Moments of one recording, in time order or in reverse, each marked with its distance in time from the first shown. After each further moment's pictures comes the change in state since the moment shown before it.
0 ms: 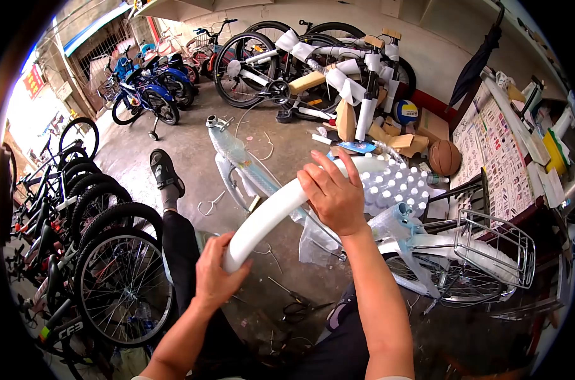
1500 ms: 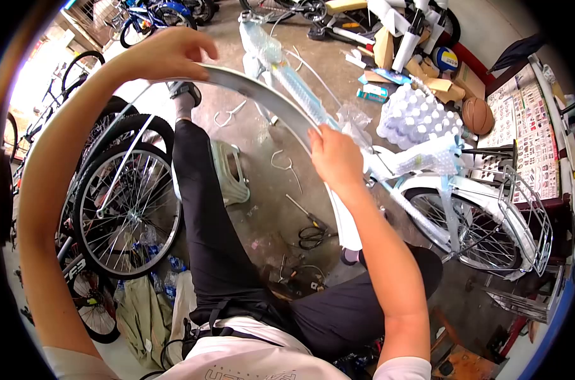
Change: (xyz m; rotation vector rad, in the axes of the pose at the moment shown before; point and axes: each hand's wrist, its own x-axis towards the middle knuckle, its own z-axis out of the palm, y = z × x) left_hand 0.201 -0.042 -0.142 0.552 -0.734 0.238; right_hand -0.053 -0.114 0.025 0.445 -0.761 0.755
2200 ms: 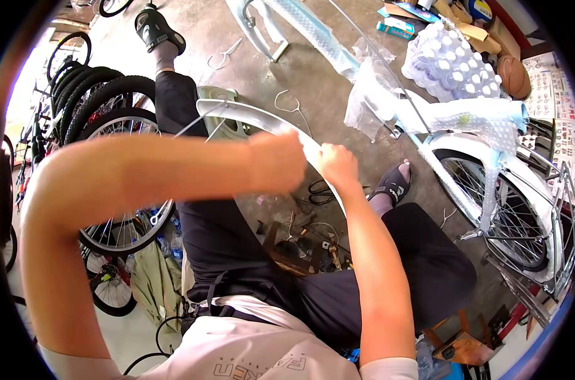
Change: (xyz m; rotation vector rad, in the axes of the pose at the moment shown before) left_hand 0.017 0.169 0.250 0.516 -0.742 0.831; right_hand -0.086 0.116 0.170 -0.051 -0.452 0.211
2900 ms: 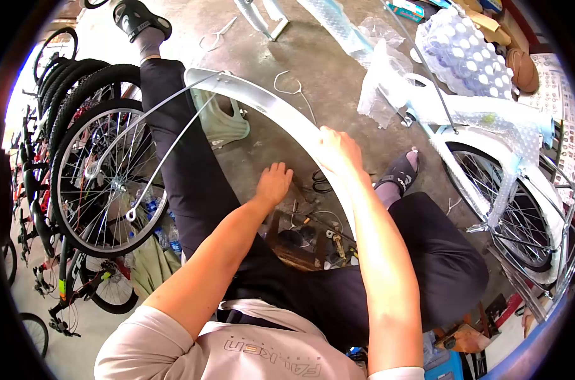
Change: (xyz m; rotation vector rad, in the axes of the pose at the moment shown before) left_hand 0.187 0.133 0.268 -0.858 0.400 -0.915; right_hand 0.012 -0.023 -0.005 0.017 -0.168 0.098
